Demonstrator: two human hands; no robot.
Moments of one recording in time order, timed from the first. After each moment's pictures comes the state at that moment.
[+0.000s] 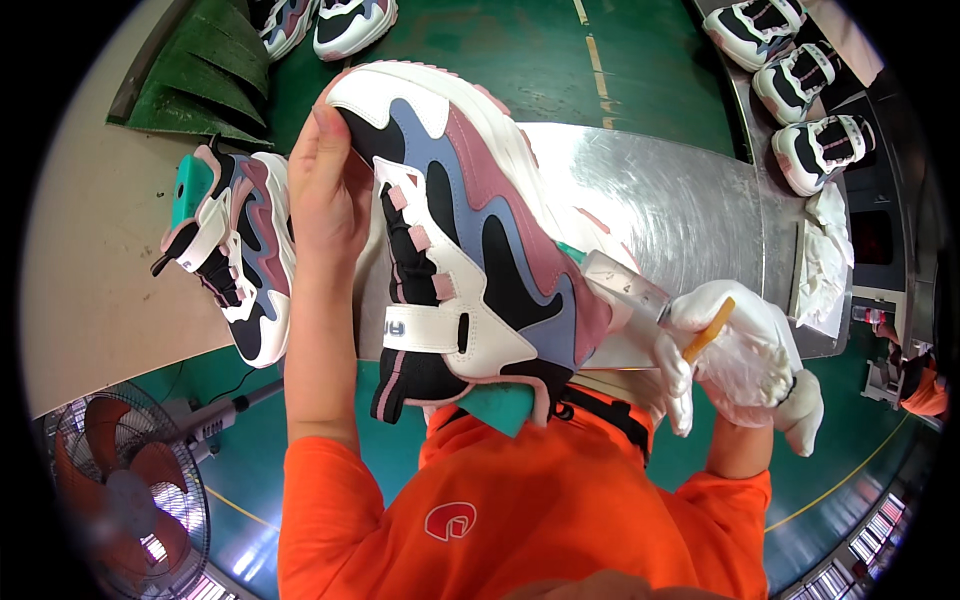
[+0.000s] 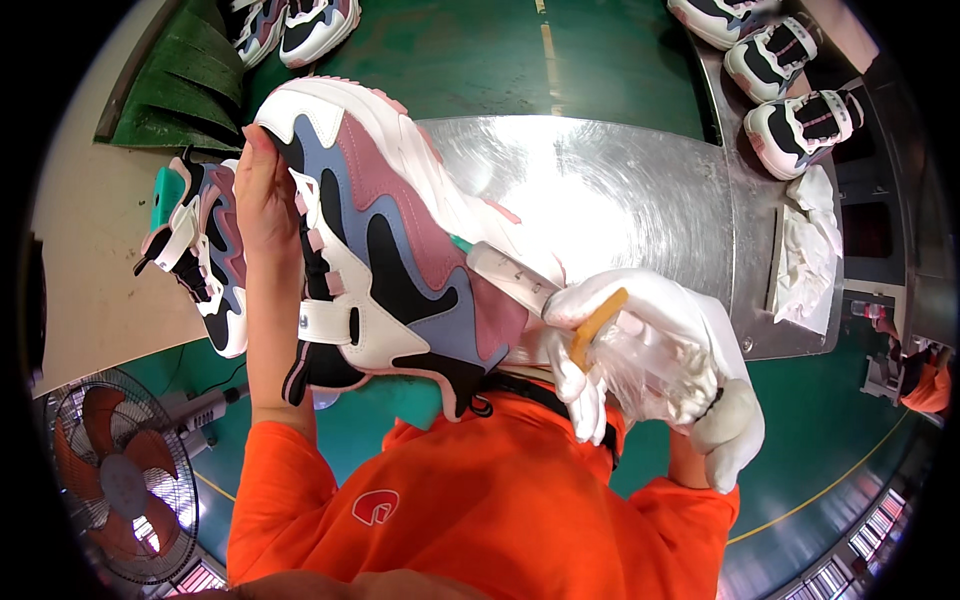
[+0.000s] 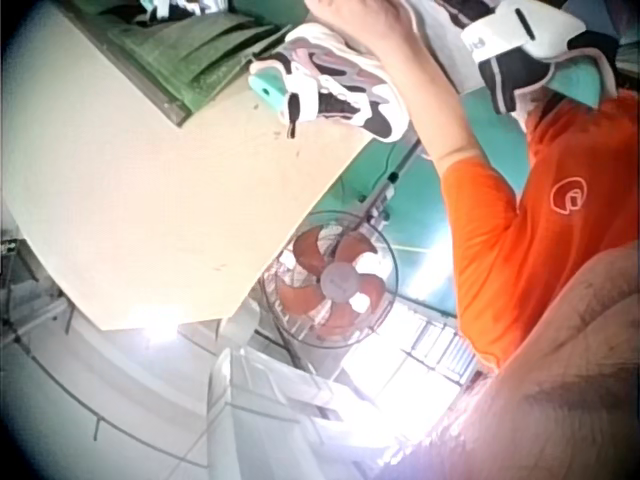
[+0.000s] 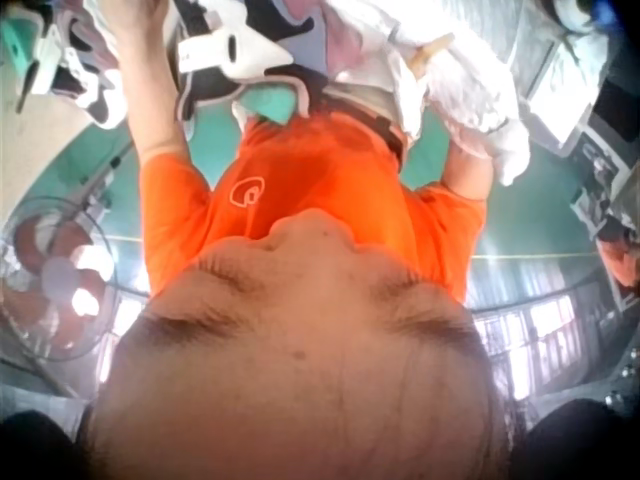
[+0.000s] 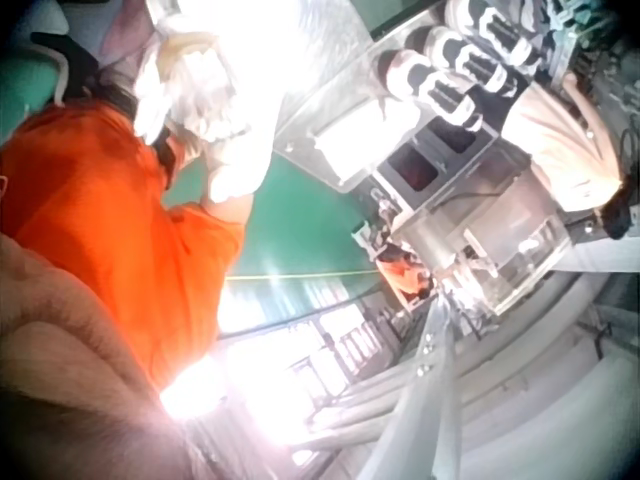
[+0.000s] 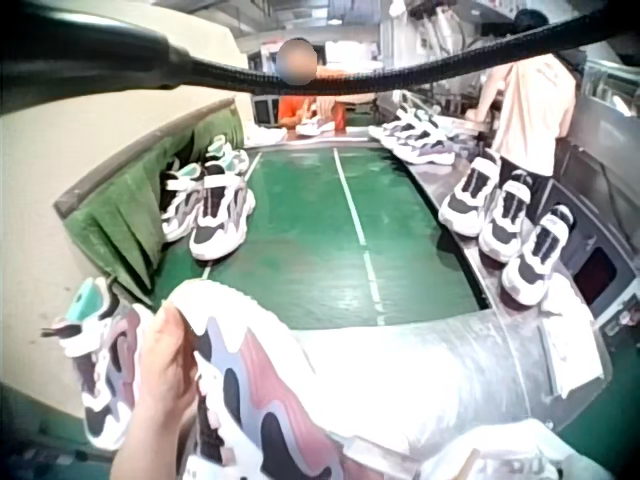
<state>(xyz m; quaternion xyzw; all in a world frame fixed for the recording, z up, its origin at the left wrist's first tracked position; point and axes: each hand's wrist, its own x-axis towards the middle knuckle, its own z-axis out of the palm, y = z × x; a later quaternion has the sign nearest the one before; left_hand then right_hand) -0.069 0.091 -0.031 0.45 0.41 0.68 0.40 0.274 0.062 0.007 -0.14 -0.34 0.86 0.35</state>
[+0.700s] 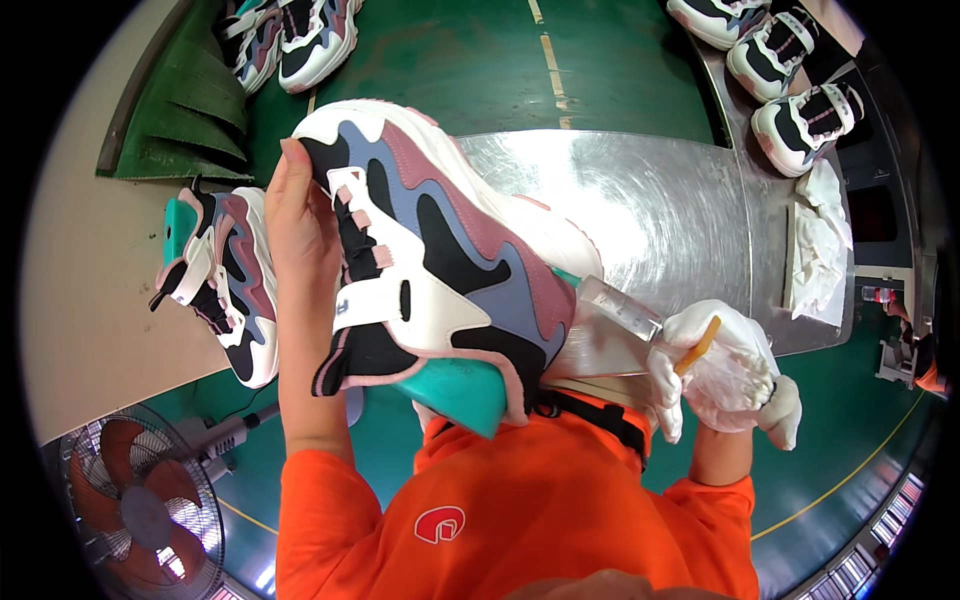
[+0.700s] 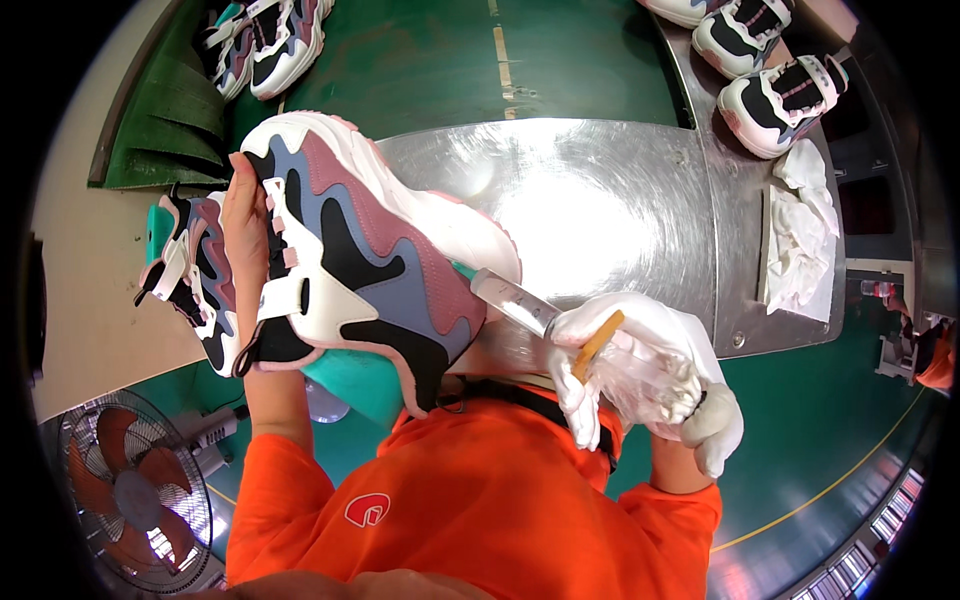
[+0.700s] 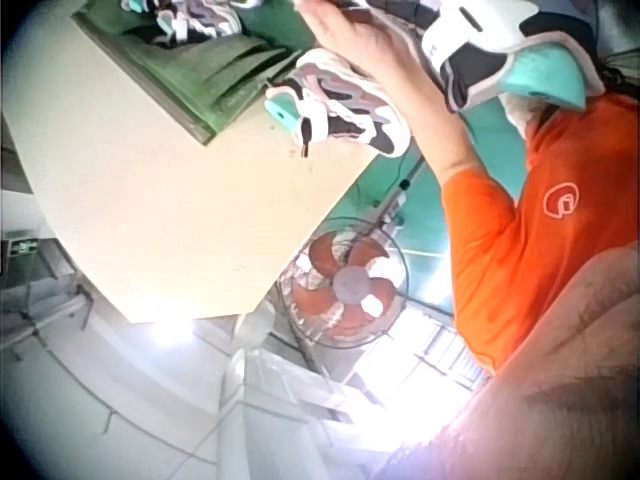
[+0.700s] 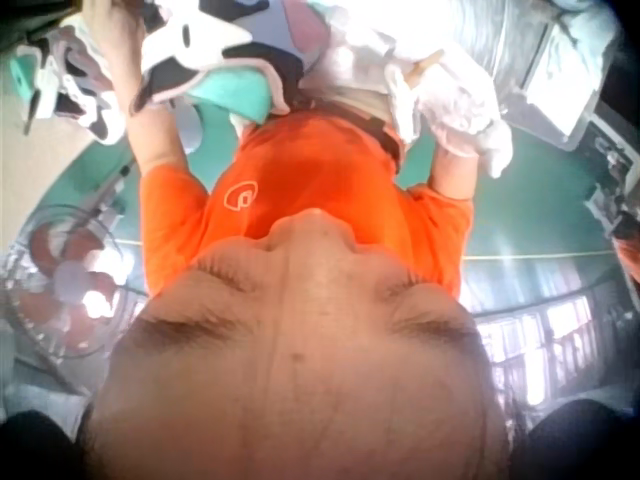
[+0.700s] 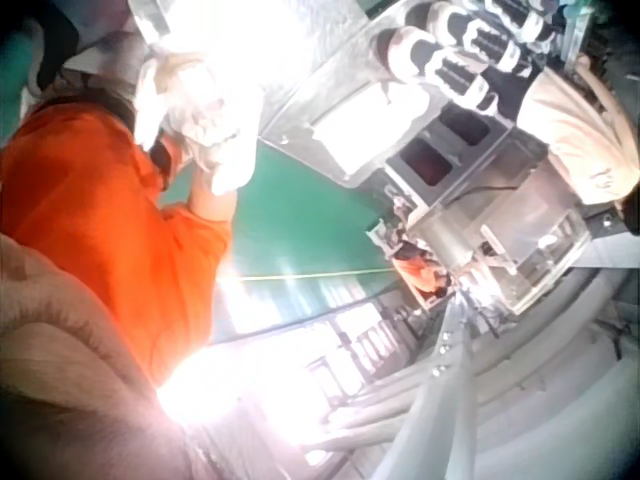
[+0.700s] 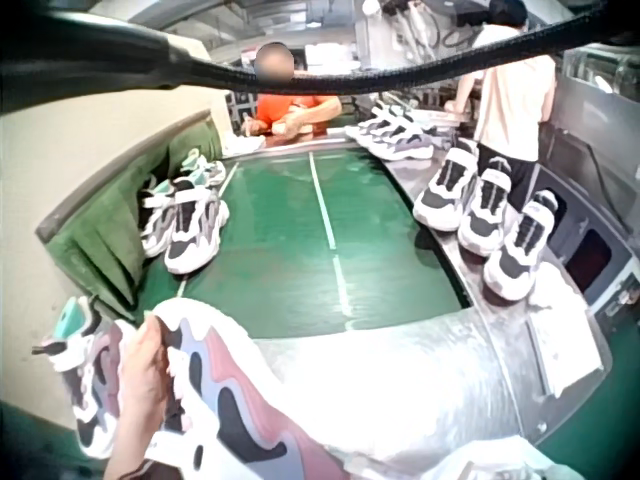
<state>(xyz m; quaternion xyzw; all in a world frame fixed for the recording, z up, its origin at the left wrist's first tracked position) -0.068 0.095 -0.035 0.35 0.56 0.66 0.37 0.303 0.055 -0.025 -0.10 -0.29 0.87 0.37</state>
